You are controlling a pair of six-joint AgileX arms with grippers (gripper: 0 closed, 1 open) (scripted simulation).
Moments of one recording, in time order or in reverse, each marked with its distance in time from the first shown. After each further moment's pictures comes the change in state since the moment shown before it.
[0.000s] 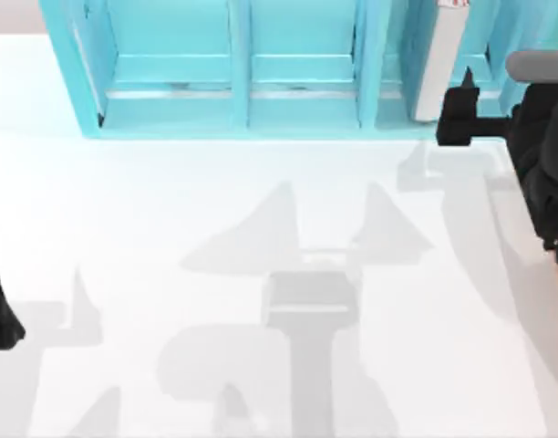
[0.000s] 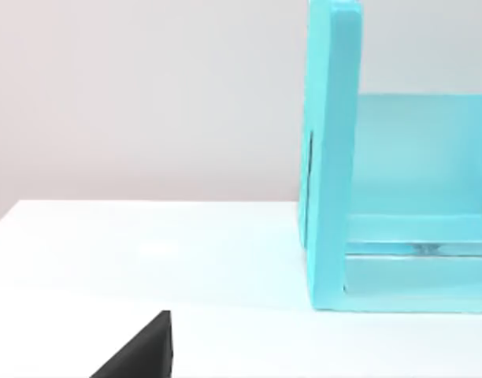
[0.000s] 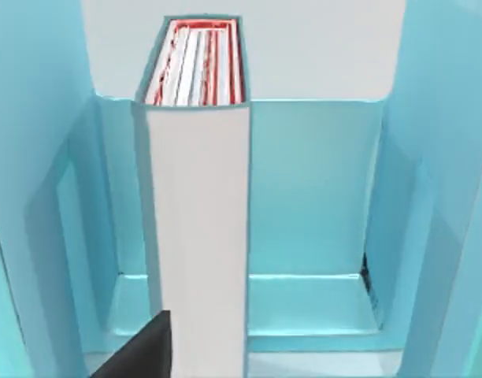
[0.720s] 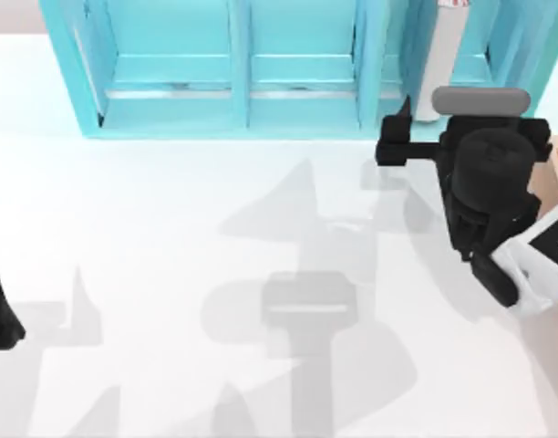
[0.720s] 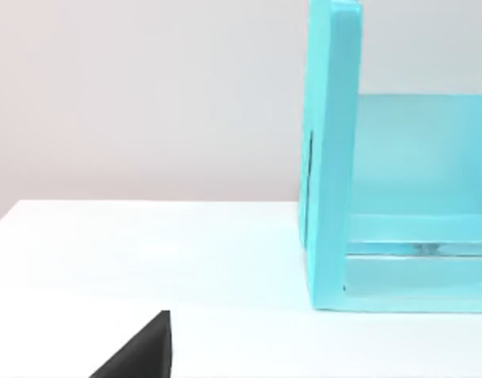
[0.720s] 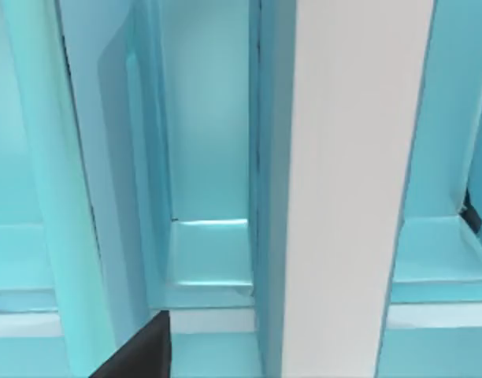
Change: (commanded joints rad) left arm 0.000 0.000 0.000 0.000 0.000 0.000; right arm 0.080 0.395 0.167 0.230 0.094 0.022
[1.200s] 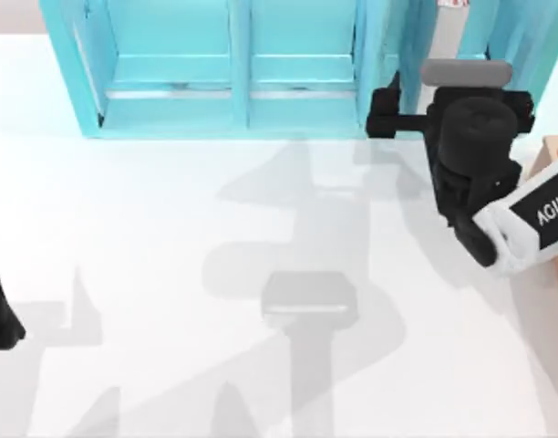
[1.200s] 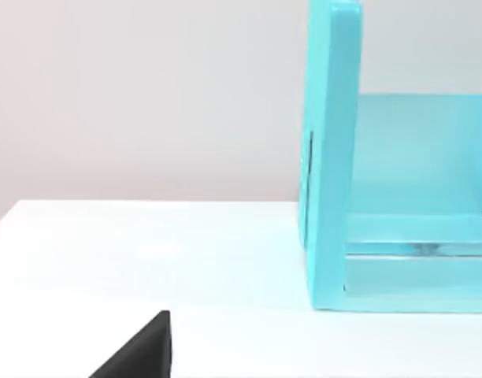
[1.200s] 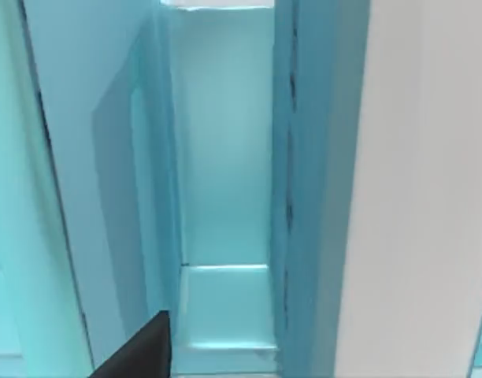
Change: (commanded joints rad) left arm 0.000 0.000 0.000 0.000 0.000 0.000; right arm -0.046 0.105 0.186 -0.077 -0.044 -0.007
